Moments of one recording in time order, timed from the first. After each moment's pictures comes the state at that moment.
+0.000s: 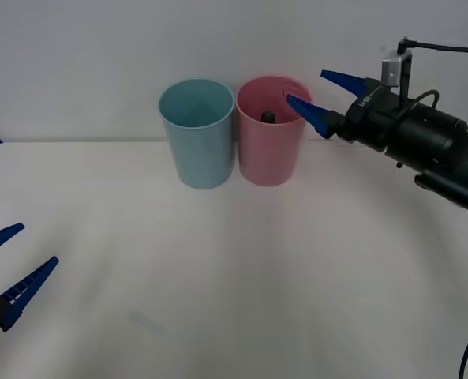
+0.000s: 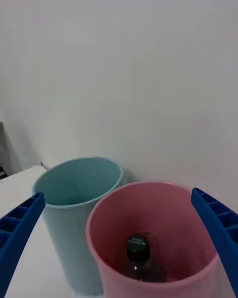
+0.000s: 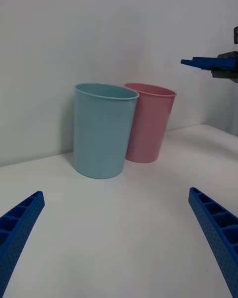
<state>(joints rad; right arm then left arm) -0.48 -0.54 0.03 -1.40 1.16 -0.77 -0.27 0.35 0.40 0.52 -1.66 -0.96 -1.22 0.00</state>
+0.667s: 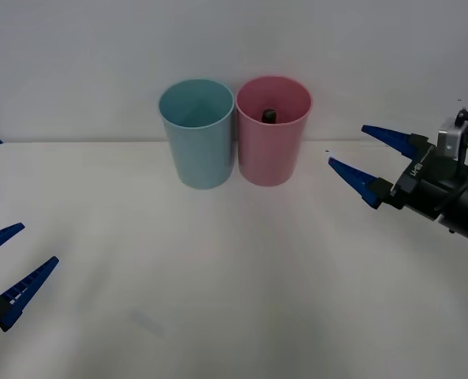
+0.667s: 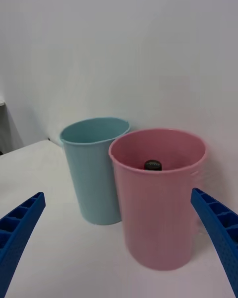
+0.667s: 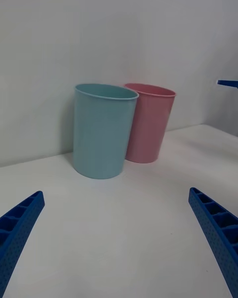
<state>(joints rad) -0.09 -0.55 -0.14 -1.67 1.15 -0.89 -0.22 0.35 0.40 0.52 -1.66 -0.96 -1.22 0.00</state>
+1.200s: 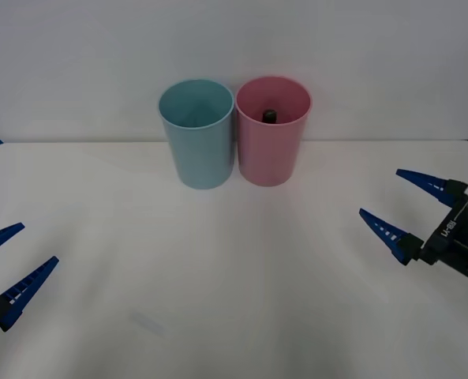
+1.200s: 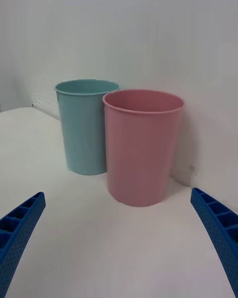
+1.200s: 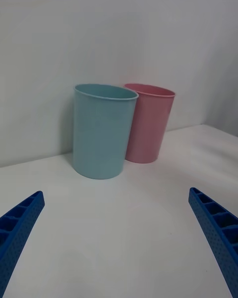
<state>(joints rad) 0.15 -0.52 -0.25 -1.72 1.11 -0.94 0.04 0.35 0.40 0.52 -1.66 -0.96 -1.22 0.00</state>
